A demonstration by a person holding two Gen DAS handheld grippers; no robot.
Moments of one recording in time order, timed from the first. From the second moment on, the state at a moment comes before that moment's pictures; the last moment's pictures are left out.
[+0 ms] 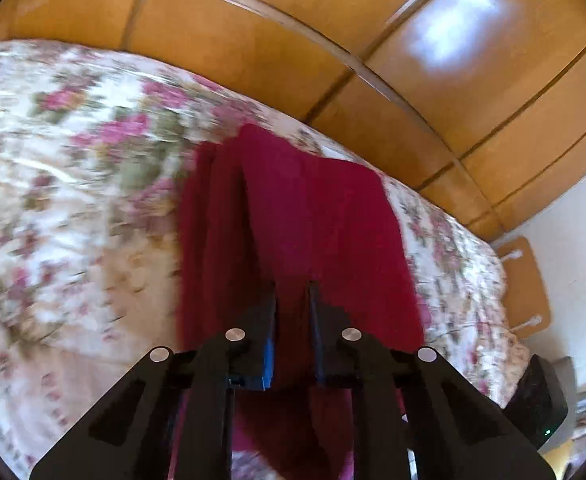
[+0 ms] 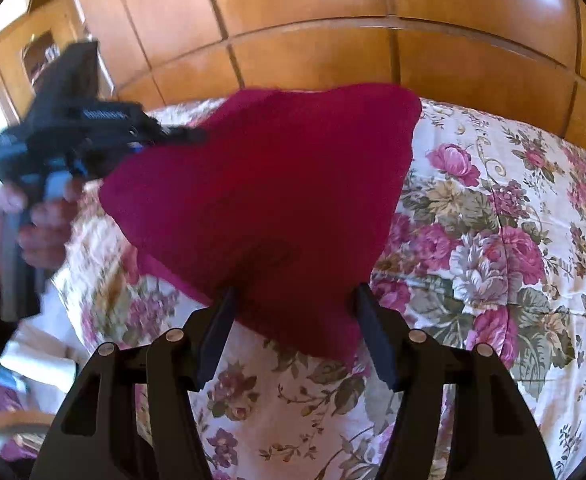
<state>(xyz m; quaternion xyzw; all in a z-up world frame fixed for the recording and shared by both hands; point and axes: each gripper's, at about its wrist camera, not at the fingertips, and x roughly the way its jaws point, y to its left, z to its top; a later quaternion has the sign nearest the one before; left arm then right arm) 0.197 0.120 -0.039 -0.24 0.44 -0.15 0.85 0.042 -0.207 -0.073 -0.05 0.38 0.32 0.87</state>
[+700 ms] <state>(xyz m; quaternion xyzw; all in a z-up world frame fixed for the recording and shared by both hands) 0.154 0.078 0.009 -0.11 0.32 -0.08 0.94 0.052 -0.256 -0.031 0.02 0.38 0.33 0.87</state>
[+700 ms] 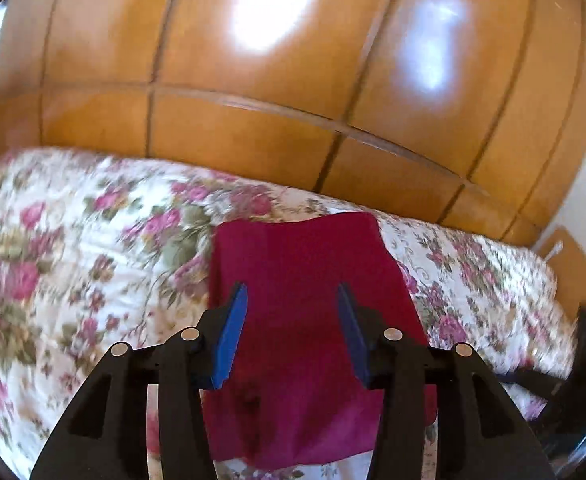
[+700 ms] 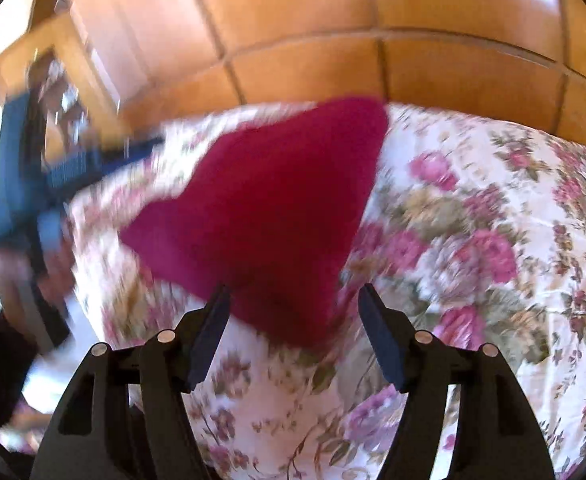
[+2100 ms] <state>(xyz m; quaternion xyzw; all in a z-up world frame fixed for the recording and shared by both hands) 0.169 0.098 -0.052 -0.10 0.39 -0.03 0.92 0.163 -0.217 -0.066 0.16 0.43 0.32 0.83</state>
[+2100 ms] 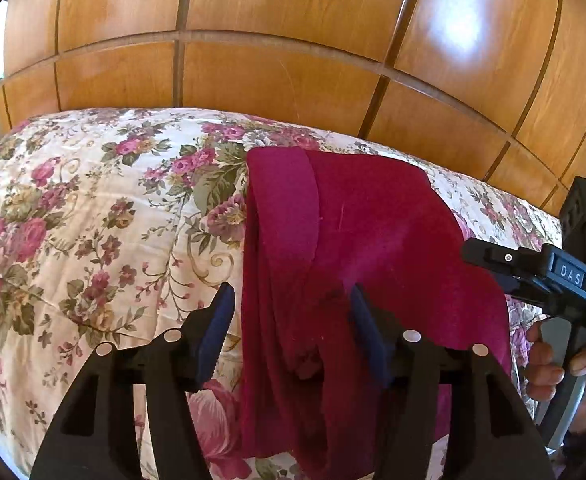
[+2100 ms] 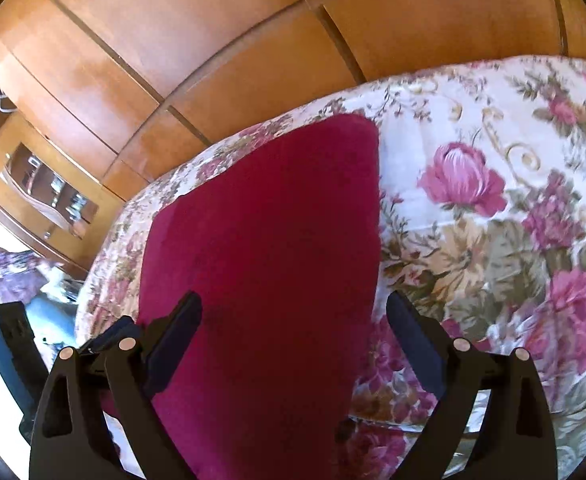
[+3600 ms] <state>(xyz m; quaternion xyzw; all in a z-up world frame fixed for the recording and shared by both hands) 0.218 -0.115 -0.010 -0.10 0.38 -0.32 0.86 0.084 -0.410 -0.002 0.21 0.31 0.23 0.90</state>
